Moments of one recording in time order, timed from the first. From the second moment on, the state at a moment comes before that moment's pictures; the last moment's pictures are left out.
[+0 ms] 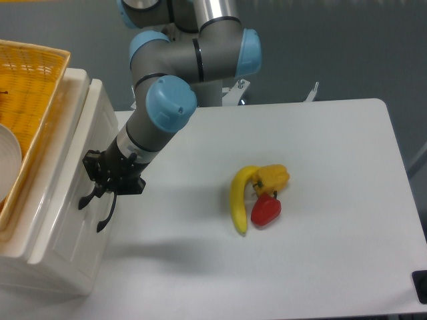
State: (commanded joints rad) arm 2.21 -1.86 -1.59 -1.20 0.94 0.46
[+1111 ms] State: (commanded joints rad) arm 2.39 -1.85 -1.58 -1.20 1.04 0.49
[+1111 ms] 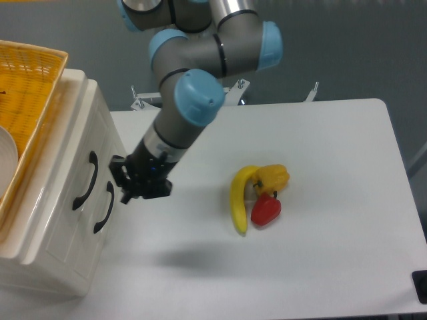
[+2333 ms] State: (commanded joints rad) arm 2.70 -1.98 -1.57 -1.21 1.43 0.94
